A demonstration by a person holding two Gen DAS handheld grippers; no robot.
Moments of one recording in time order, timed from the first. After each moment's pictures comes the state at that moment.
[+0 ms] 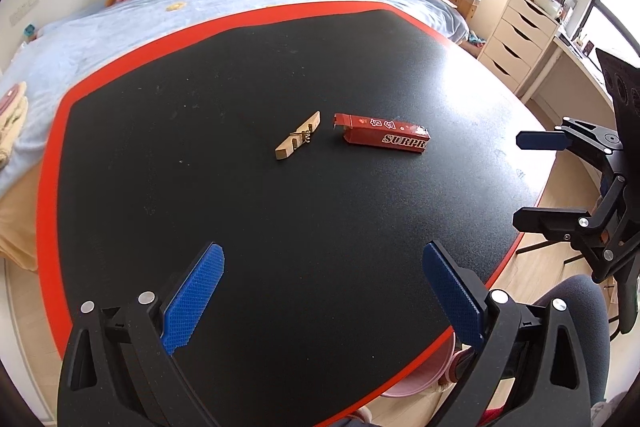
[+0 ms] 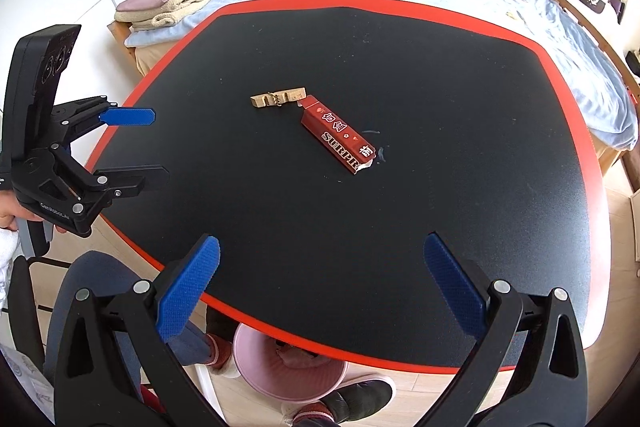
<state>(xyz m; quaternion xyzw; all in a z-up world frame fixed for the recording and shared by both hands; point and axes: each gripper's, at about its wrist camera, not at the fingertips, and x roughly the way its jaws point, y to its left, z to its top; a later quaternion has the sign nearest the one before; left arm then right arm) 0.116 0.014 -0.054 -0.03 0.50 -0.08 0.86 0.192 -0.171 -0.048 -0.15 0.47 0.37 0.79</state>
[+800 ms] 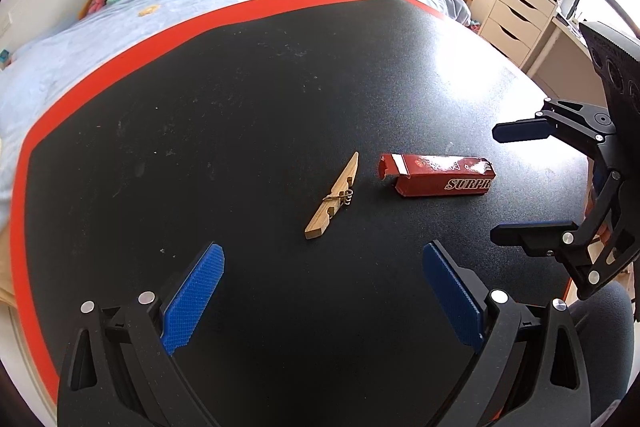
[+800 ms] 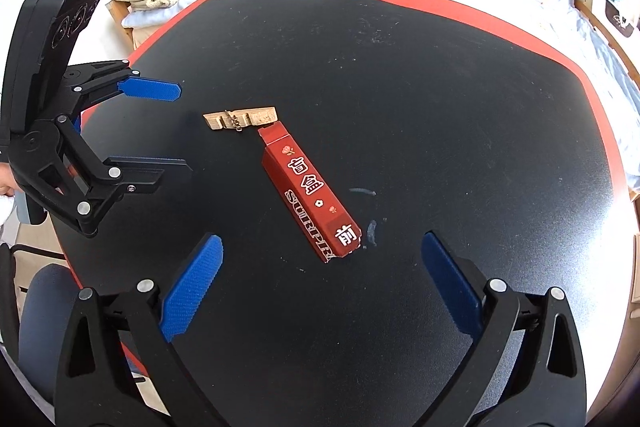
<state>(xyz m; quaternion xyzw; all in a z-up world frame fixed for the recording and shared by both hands) 0.189 0.032 -0.087 0.00 0.51 -0.11 0.86 0.258 -0.130 -0.087 -0.19 0.47 0.39 0.77</state>
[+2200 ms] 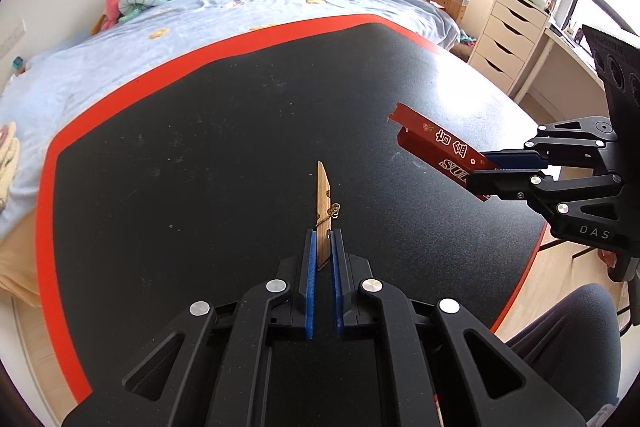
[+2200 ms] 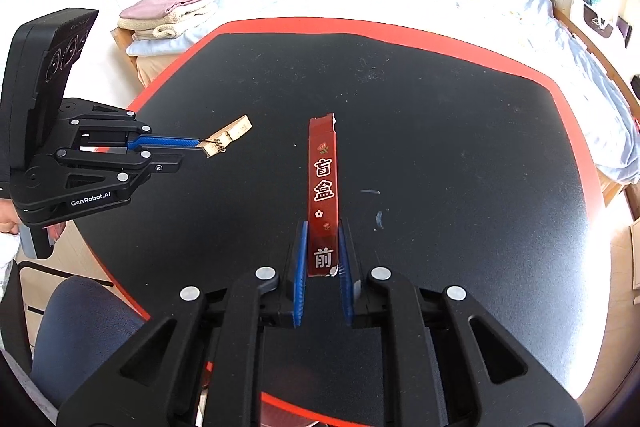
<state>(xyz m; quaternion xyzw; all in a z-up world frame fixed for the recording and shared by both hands) 0.143 0.006 -0.039 0.00 0.48 -0.09 0.87 0.205 -0.162 -0.028 -0.15 0.43 0.38 0.80</state>
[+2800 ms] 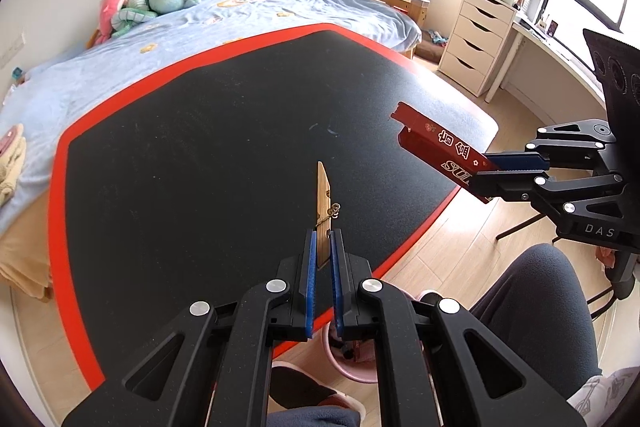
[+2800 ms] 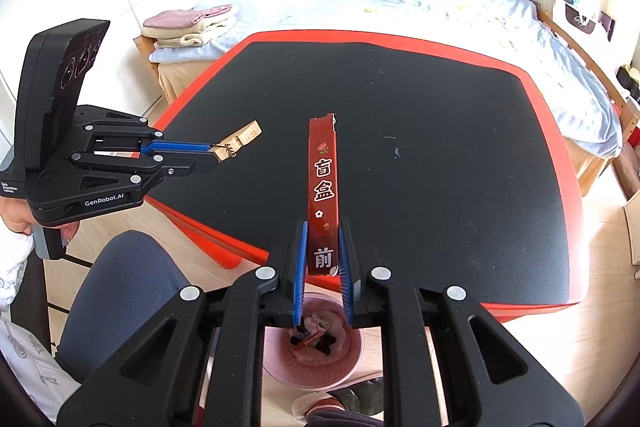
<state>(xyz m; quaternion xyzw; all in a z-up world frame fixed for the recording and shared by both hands) 0.051 -0.040 -0.005 0.01 0.46 -0.12 0.88 0.095 -0.217 0.009 -0.14 0.42 0.38 0.81</state>
